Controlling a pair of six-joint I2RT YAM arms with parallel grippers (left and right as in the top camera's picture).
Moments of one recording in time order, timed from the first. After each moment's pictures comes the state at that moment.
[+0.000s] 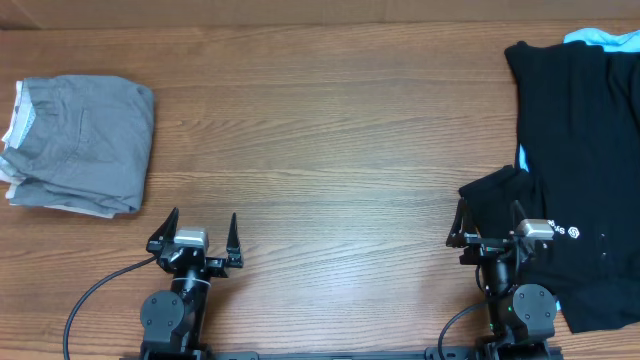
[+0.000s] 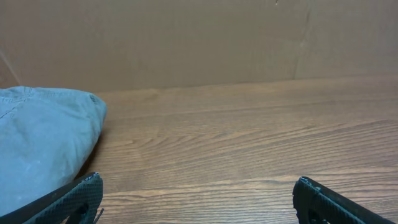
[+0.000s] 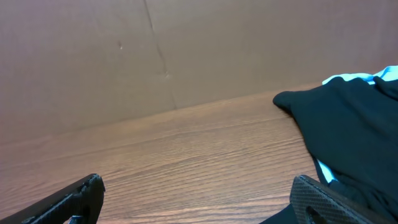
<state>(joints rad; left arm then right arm) -0.09 0.02 0.01 -0.08 0.00 0.01 0.10 0.02 0.02 -0.03 0.09 0.23</state>
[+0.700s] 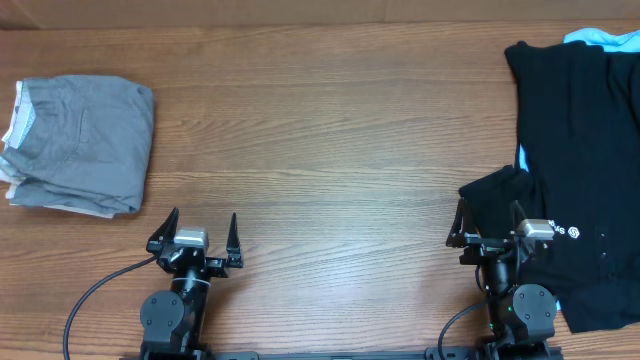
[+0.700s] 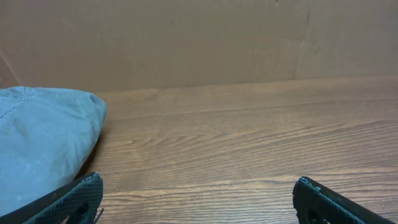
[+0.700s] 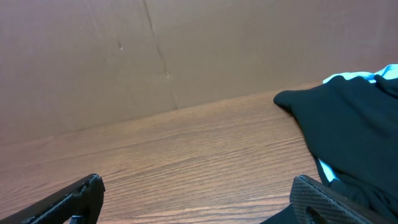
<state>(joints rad) -0.09 0.02 0.01 -0.08 0.00 0.01 0.10 0.02 0.02 -0.03 0.09 0.23</state>
